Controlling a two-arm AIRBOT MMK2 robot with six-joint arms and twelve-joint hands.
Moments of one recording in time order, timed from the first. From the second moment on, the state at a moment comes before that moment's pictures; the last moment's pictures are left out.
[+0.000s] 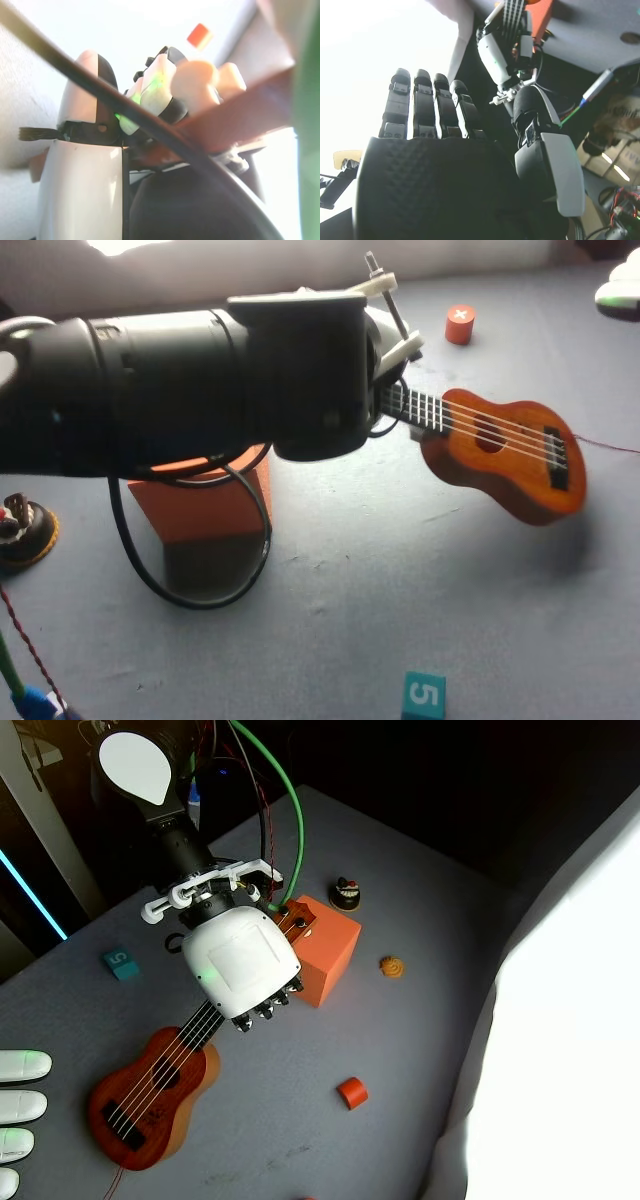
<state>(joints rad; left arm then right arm) 0.25 -1.51 1.15 1.11 0.90 -0.20 -0.51 -0.53 0.99 -0.75 0.70 -0.30</state>
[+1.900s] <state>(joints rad) 0.13 -1.26 0.91 0.92 0.79 -0.08 -0.50 -0.65 1.03 -1.05 0.70 -0.16</state>
